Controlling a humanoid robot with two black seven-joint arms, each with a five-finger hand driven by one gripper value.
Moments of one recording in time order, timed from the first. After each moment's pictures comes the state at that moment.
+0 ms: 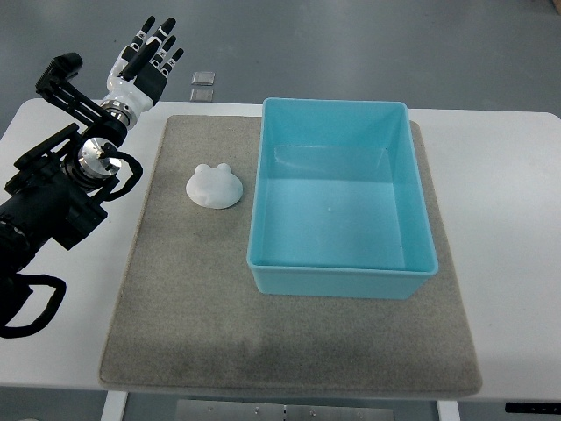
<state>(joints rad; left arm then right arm) -1.00 0.14 -0.64 -0.31 -0.27 -0.30 -0.29 0.01 0.00 0.03 0.10 -0.13 0.20 0.03</state>
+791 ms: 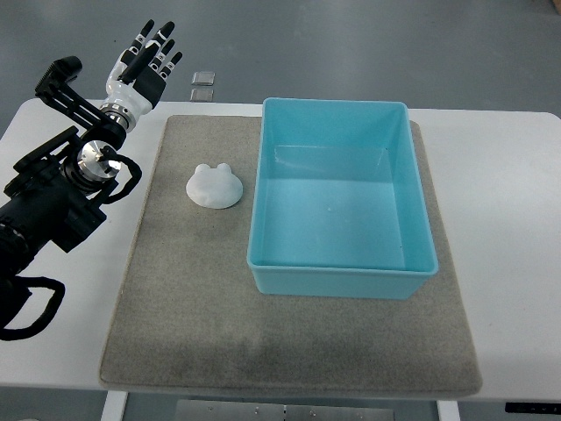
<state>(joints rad) -0.99 0.14 -0.64 -0.31 -0.27 -0.30 -0.29 0.01 0.00 0.03 0.10 -0.13 0.20 0.03</state>
